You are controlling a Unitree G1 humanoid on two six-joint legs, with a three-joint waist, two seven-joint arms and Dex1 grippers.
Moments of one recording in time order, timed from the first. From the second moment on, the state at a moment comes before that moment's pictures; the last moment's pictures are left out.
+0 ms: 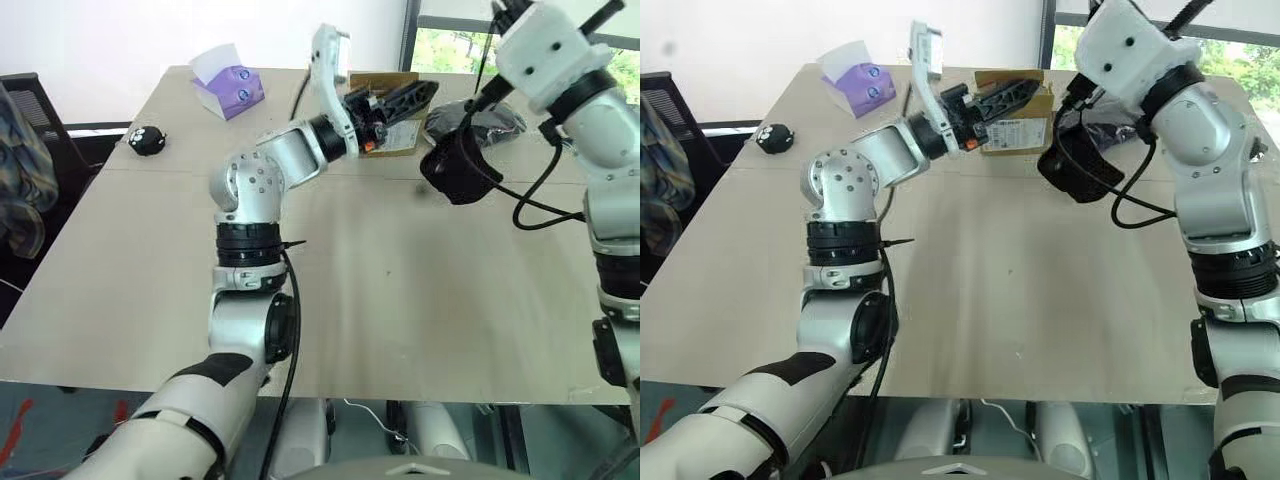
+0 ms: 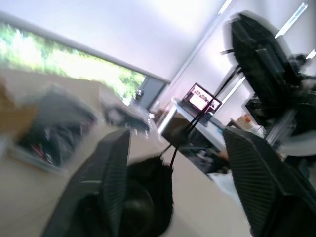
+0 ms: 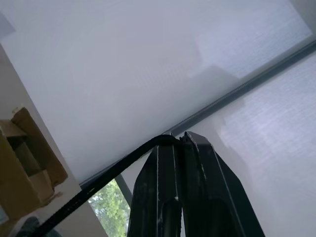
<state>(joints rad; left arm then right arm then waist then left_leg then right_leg) -1.07 0.13 0.18 0.14 -0.65 0.85 -0.62 -0.91 -0.66 0.10 -0.08 -0.25 0.11 0.37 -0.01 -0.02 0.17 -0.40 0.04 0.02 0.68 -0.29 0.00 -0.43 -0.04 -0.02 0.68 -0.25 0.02</state>
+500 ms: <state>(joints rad) -1.07 0.17 -0.09 0.31 -0.31 0.24 -0.82 -0.94 -0.61 0.10 -0.09 -0.25 0.10 0.41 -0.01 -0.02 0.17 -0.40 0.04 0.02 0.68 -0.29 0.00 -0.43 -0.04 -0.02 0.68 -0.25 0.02</state>
